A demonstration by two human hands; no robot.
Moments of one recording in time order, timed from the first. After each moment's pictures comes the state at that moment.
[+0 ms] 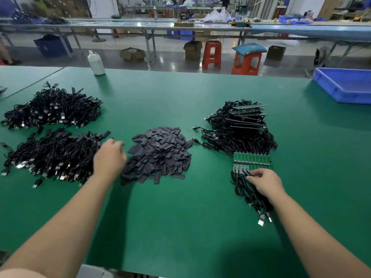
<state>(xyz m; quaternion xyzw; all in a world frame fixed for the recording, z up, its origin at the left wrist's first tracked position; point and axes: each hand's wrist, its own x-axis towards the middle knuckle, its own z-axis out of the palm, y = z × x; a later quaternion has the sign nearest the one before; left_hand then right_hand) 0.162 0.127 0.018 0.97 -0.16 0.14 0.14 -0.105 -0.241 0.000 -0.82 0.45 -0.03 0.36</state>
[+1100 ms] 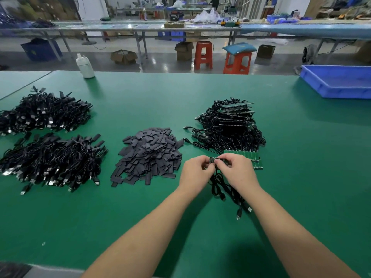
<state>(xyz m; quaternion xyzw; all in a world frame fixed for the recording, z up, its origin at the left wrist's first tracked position) -0.012 -0.068 0.026 0.83 -0.27 -0.11 0.48 -0.092 -0.187 0.042 -0.88 0.26 -0.19 0.35</state>
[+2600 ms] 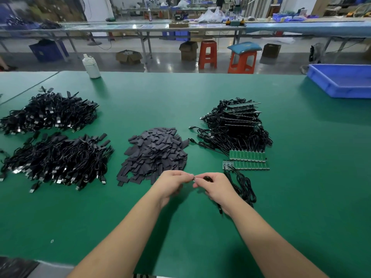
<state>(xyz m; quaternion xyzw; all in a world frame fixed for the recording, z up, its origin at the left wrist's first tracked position) 0.024 0.011 0.003 0.73 -0.10 -0.36 0.58 -0.077 -0.125 0.007 -0.72 0.26 -0.03 0.64</state>
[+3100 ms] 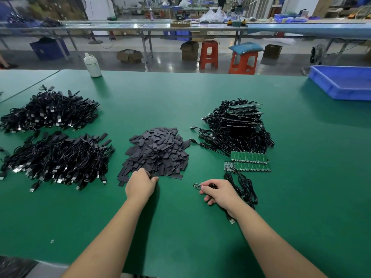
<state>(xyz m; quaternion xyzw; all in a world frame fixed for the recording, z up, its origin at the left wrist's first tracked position) 0.085 0.063 -0.032 0.98 -0.04 -0.08 0.19 -0.081 -0.143 -0.024 -0.71 0.28 0.00 0.65</state>
